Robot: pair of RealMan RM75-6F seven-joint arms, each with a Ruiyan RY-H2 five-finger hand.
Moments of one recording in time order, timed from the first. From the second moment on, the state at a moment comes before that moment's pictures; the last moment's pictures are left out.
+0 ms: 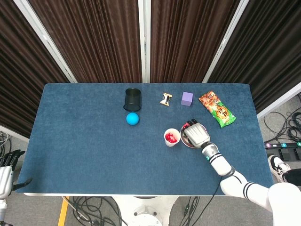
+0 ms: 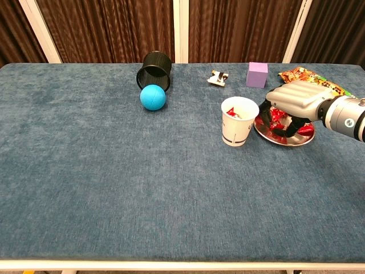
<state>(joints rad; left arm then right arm) 0.03 -1.25 -0.02 -1.41 1.44 1.49 -0.09 0.76 -1.66 0.07 -1.03 -1.32 0.81 -0.27</state>
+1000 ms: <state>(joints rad) 0.03 -1.25 -0.03 -1.42 1.44 1.50 -0.09 0.72 -1.39 0.17 -1.49 -1.40 1.01 -0.21</state>
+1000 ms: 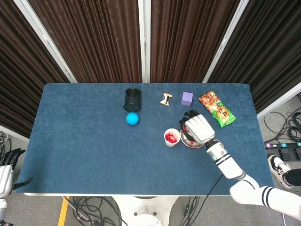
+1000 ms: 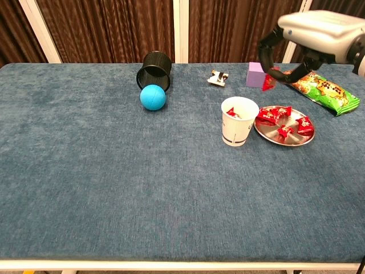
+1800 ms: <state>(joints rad) 0.03 -1.26 -0.03 -1.39 1.45 1.50 -0.11 0.75 -1.45 0.16 -1.46 -1.33 0.97 -0.28</state>
